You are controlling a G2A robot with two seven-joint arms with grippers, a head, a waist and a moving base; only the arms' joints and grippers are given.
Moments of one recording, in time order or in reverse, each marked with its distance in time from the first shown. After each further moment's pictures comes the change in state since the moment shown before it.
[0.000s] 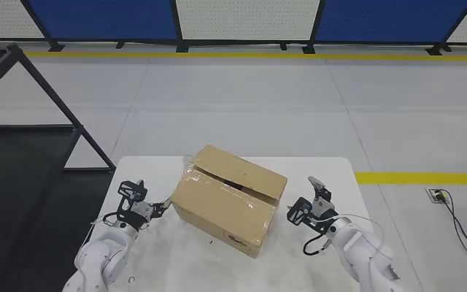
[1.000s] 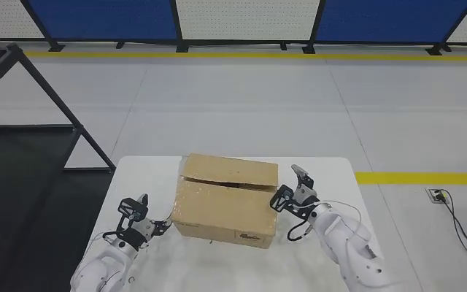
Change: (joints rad) left arm 0.161 0.015 -0.030 -0.139 -0.008 -0.039 0.046; right arm 0.154 -0.036 -0.122 0.128 0.015 0.073 0.007
